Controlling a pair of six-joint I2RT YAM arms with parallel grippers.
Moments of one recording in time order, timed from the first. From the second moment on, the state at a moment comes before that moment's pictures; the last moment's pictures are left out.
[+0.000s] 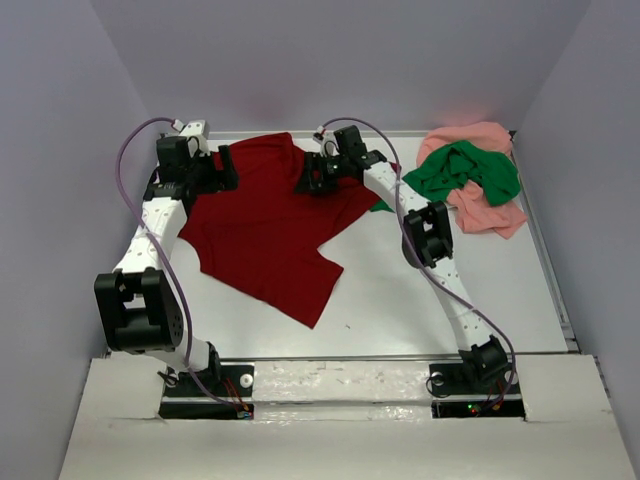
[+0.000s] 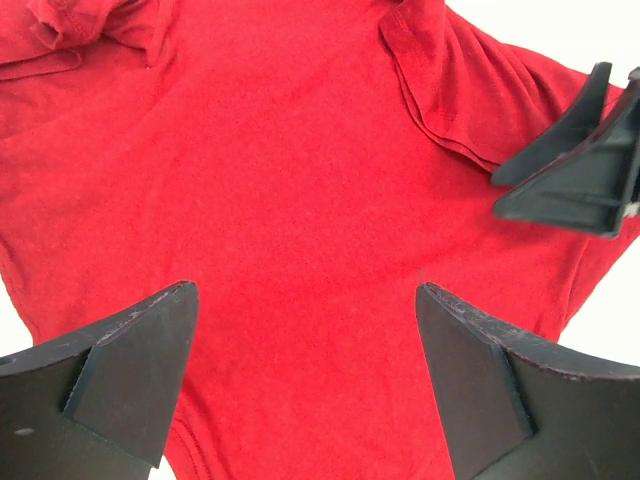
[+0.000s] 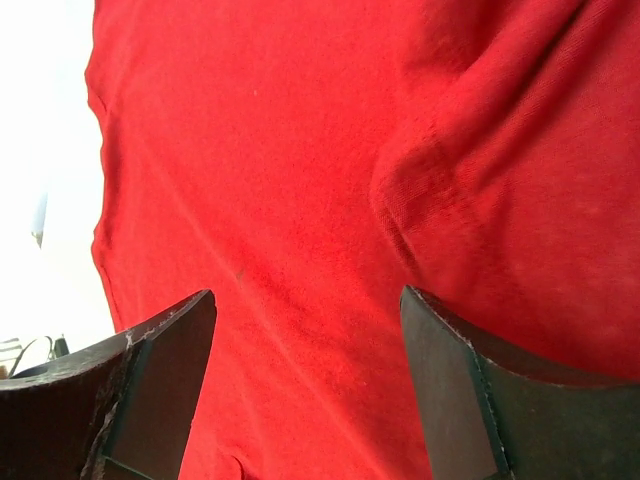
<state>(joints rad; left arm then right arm) 0.04 1.50 1.22 -0.27 0.24 -0.10 0.46 2.75 2.59 -0.54 -0.71 0.37</state>
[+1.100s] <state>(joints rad) 0.04 1.42 1.17 -0.21 0.24 -0.11 0.62 2.64 2.41 -0.49 0.10 -0.12</state>
